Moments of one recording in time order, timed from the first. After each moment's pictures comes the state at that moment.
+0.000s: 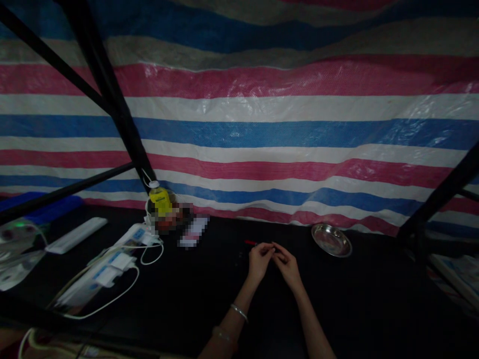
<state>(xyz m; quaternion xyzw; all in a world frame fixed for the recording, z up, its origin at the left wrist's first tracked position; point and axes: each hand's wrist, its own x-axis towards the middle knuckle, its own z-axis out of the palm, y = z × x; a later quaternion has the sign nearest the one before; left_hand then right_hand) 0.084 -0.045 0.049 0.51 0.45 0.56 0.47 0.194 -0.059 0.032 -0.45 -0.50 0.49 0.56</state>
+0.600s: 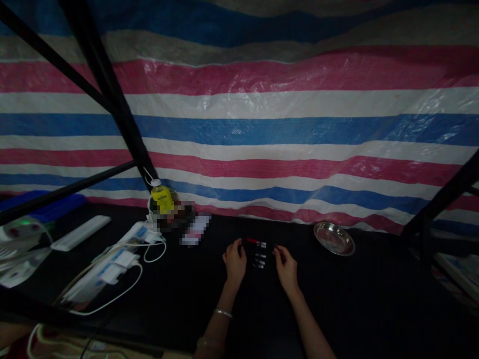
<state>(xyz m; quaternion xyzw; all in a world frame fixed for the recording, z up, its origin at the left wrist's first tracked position) 0.010 -0.049 0.034 0.56 0.71 0.39 0.15 0.182 -0.058 0.006 -0.56 -0.53 0.27 0.57</state>
